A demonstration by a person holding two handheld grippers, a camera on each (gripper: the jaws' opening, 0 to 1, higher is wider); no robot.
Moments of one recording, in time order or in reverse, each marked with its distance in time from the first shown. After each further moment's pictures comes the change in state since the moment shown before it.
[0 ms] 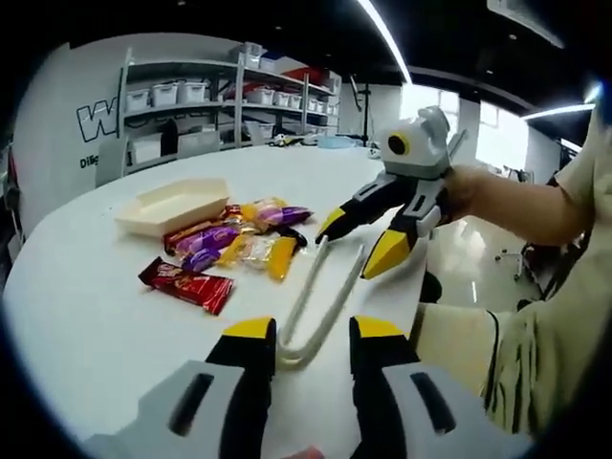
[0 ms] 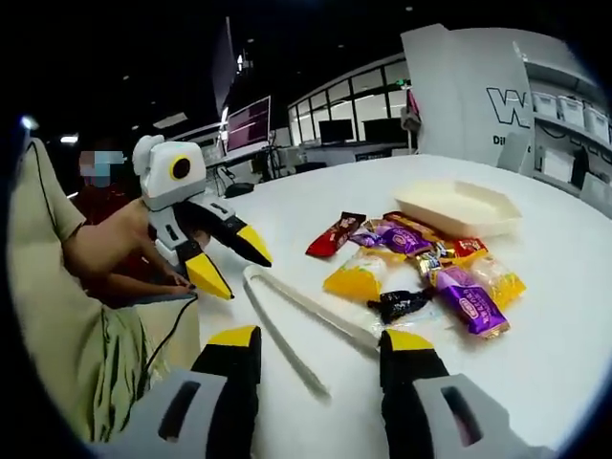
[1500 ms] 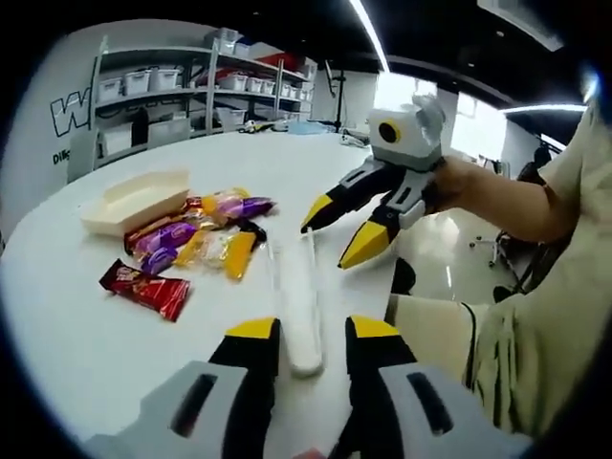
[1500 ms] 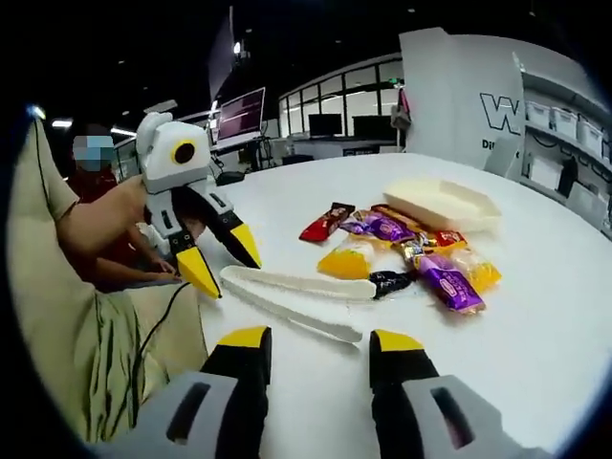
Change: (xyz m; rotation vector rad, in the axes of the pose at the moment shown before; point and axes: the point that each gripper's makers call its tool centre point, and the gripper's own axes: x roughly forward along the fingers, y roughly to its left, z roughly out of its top) left arm 0.012 -0.029 0.000 0.014 0.066 -0.127; right arm -0.020 0.000 -0.011 -0.039 0.034 -0.085
